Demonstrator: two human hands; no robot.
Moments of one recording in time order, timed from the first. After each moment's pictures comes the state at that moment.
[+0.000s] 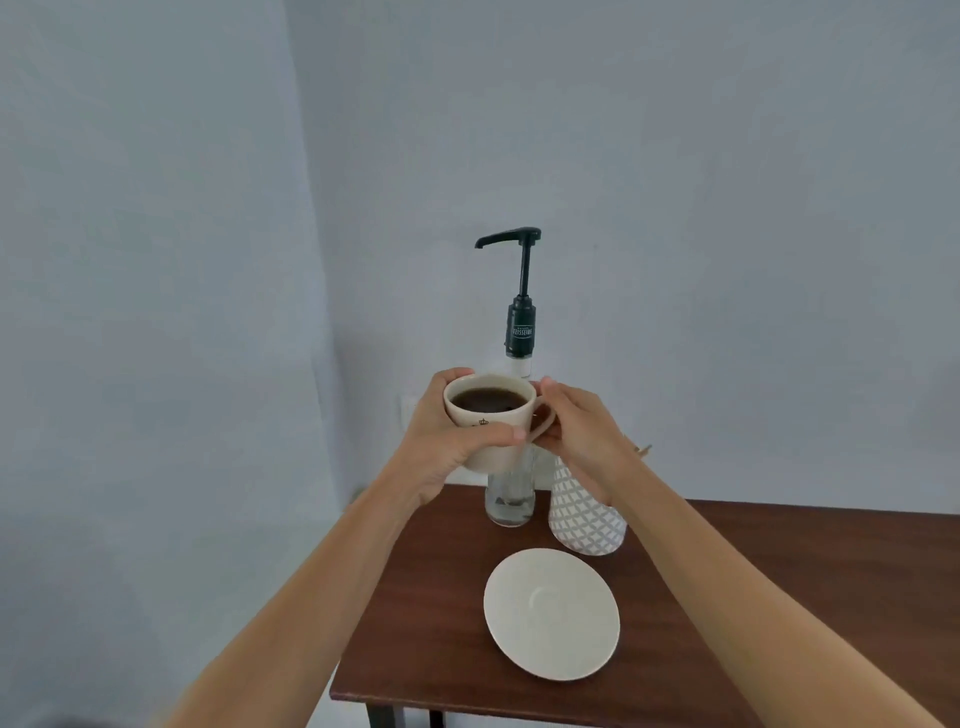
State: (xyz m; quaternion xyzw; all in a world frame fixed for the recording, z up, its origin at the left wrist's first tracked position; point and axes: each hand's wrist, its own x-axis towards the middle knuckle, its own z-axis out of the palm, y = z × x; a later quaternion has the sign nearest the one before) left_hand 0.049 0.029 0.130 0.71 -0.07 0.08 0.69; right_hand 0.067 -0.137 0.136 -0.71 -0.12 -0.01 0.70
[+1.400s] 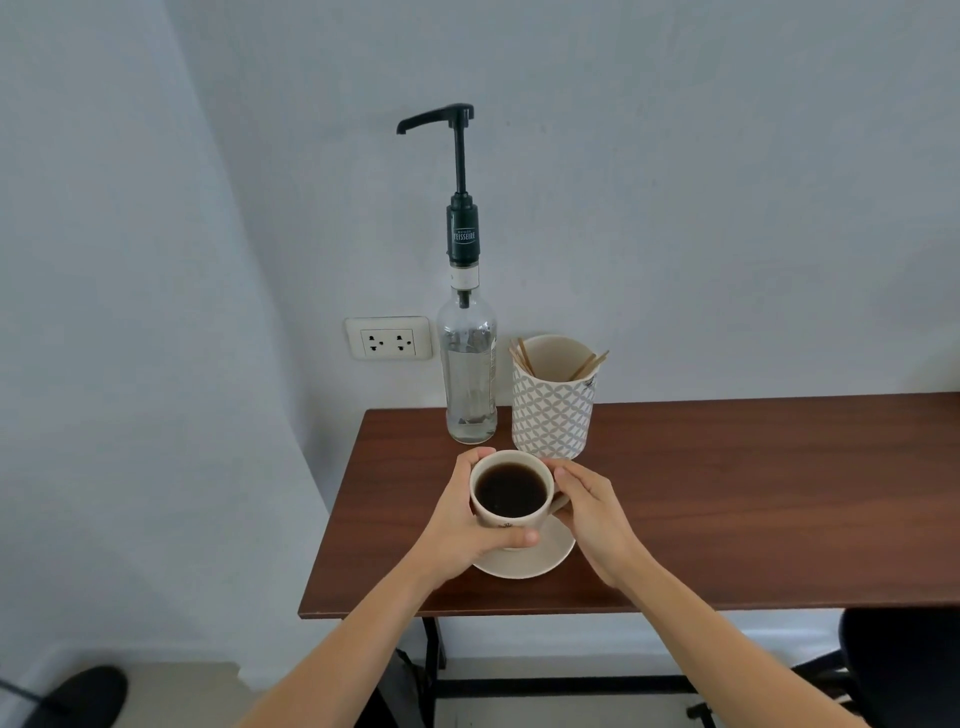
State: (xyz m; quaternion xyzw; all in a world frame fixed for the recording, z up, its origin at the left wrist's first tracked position) left_hand 0.010 -0.016 -0.039 0.79 -0.15 -0.03 0.60; right_hand 0.011 -0.200 -0.040 -0.72 0.00 0.01 0.69
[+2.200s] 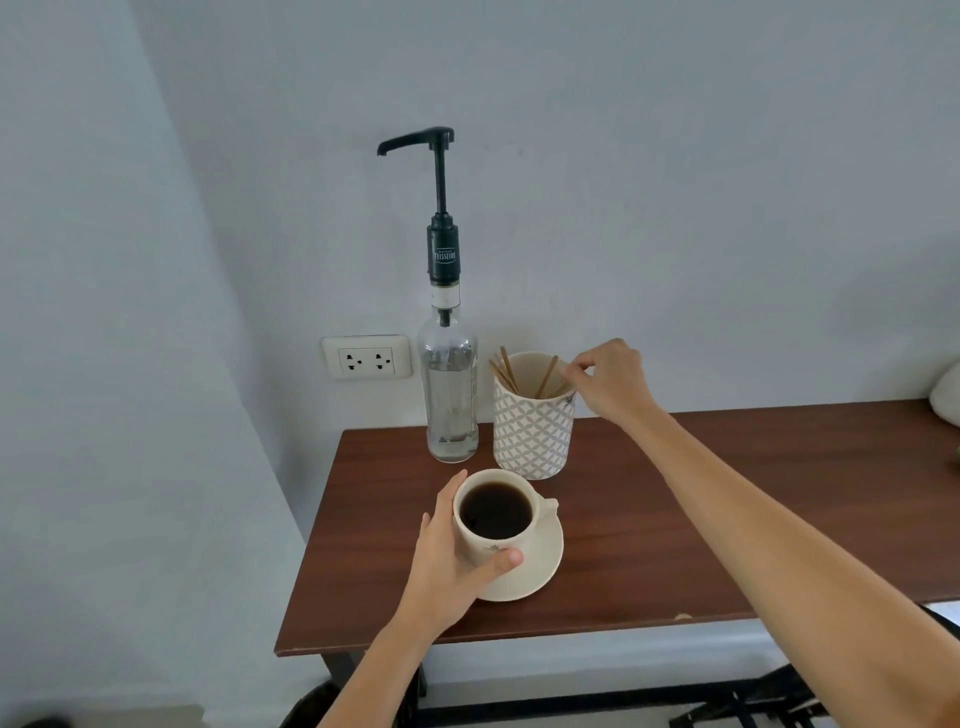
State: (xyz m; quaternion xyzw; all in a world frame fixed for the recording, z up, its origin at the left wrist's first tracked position) left_hand -0.007 -0.023 -0.048 0.82 -0.12 0.04 0.56; right_hand 0.118 -0.249 0.067 -0.94 0.00 -0.17 0.30
